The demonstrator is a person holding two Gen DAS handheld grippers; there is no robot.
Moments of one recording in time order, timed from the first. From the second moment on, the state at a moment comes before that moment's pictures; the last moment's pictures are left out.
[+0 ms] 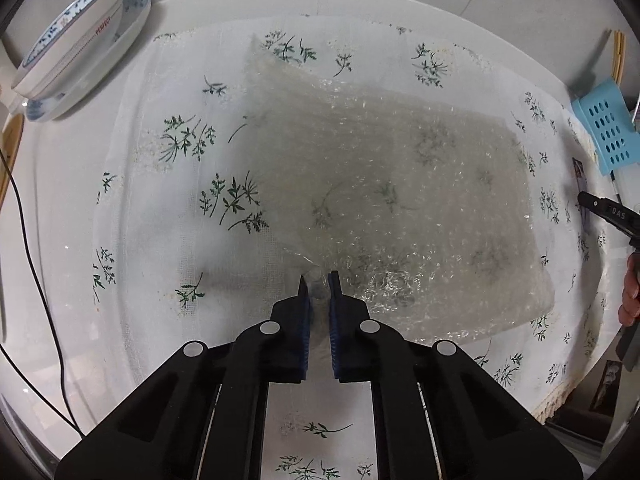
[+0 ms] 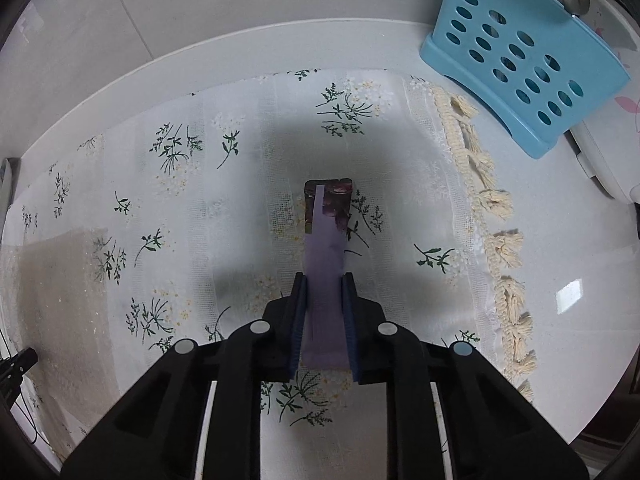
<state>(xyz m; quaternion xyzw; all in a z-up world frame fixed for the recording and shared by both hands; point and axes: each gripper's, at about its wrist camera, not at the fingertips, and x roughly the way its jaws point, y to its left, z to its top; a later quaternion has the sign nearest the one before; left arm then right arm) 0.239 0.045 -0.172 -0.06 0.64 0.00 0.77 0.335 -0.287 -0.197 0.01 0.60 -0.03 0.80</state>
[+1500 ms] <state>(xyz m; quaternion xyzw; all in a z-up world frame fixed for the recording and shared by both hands) 0.121 -0.005 0.006 -0.08 0.48 -0.12 0.87 0.127 -0.261 -0.019 0.02 0.47 0.04 0.88</state>
